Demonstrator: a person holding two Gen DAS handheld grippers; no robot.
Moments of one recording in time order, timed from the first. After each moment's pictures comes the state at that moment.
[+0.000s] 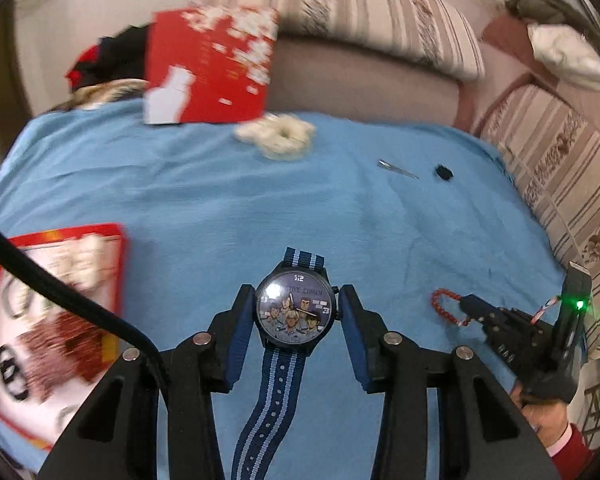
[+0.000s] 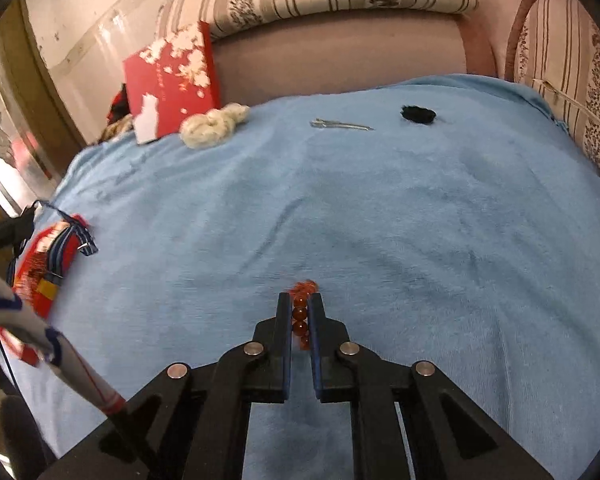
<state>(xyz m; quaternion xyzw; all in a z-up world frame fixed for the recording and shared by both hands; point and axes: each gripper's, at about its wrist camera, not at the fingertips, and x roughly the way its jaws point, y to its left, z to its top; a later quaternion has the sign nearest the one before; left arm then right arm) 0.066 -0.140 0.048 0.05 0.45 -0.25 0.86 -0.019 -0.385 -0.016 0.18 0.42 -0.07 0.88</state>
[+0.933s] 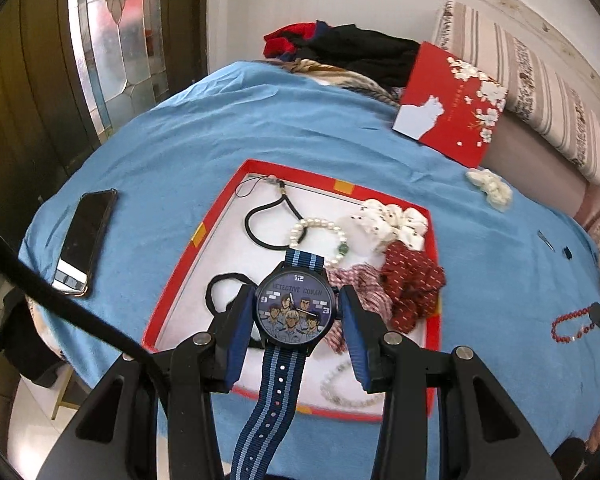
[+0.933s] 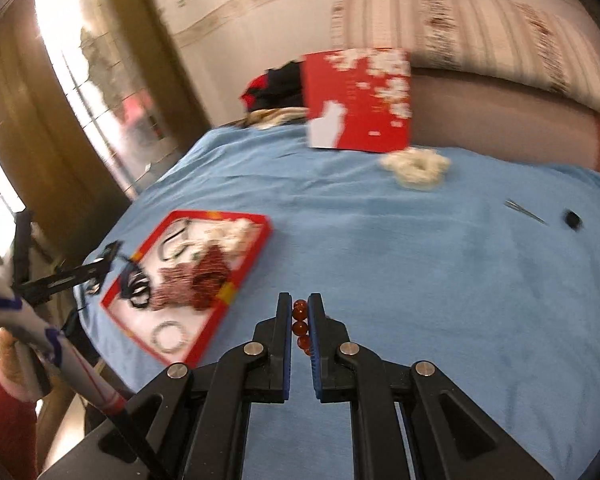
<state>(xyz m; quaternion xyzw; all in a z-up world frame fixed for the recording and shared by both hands) 0.084 0.144 0.063 -0.04 0.45 -0.03 0.89 0.033 -0.199 0.091 0.12 0.41 0.11 0.90</state>
